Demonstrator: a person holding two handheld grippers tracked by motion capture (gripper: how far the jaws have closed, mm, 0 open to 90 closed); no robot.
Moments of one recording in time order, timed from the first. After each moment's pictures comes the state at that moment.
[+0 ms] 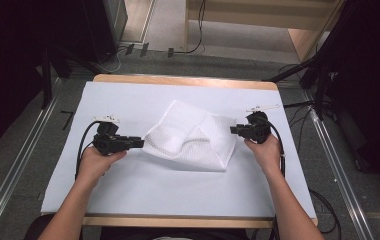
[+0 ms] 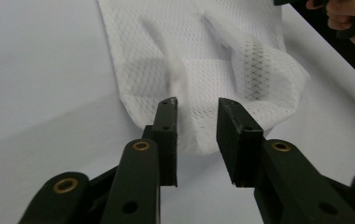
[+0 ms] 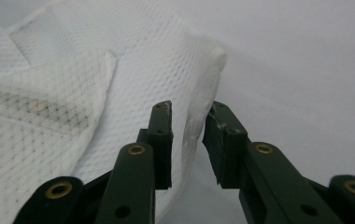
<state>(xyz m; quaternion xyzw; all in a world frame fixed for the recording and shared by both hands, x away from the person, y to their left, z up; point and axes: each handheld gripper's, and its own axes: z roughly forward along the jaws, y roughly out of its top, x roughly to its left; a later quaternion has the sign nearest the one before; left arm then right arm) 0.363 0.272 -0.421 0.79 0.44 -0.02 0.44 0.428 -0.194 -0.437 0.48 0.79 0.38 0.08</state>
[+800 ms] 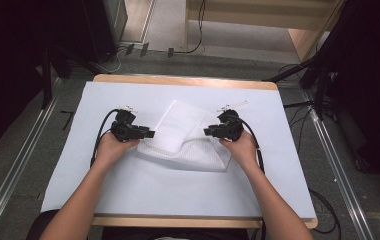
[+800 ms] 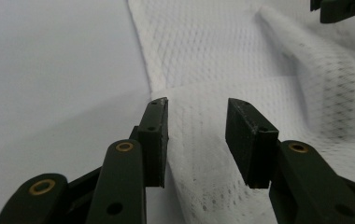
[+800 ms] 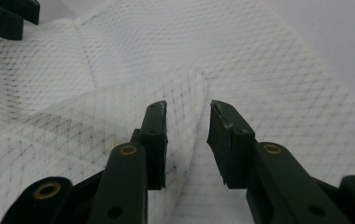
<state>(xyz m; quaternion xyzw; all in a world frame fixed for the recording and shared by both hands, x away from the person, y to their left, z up) 0.422 0.242 -0.446 0.81 0.45 0.01 0.37 0.441 -0.116 -0.446 0.42 0.82 0.38 0.03</state>
